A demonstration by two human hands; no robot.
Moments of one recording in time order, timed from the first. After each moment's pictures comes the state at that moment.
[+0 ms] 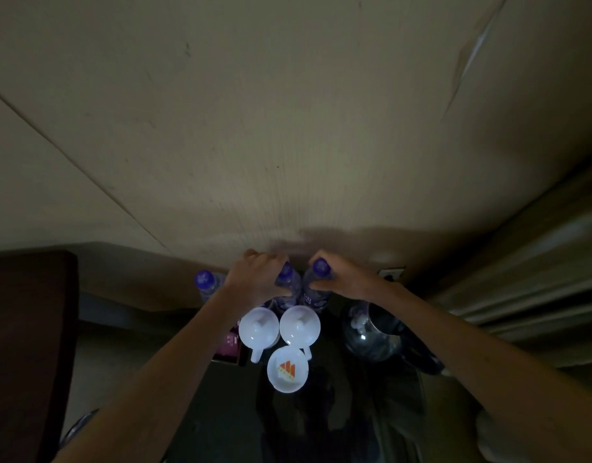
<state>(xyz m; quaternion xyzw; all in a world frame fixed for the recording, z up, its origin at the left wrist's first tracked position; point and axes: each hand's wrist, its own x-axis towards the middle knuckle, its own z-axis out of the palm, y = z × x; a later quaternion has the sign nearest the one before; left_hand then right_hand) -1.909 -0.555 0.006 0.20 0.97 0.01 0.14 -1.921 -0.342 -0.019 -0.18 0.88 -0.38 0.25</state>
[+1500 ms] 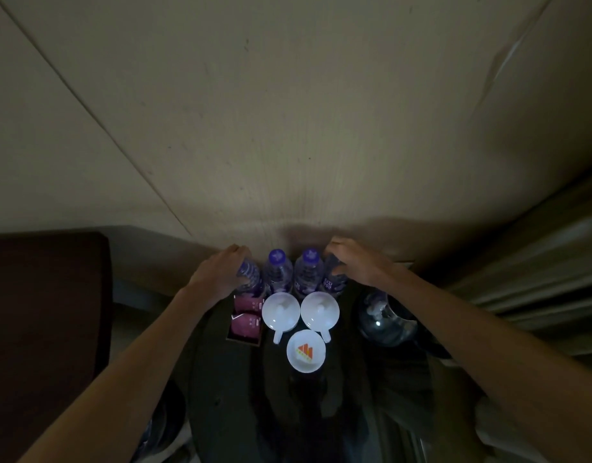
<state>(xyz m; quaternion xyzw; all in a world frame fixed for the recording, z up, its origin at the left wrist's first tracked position) -1.878 -0.654 0.012 0.05 0.98 0.13 0.17 -1.919 -0.373 0.005 -0.24 0.94 -0.15 0.20</state>
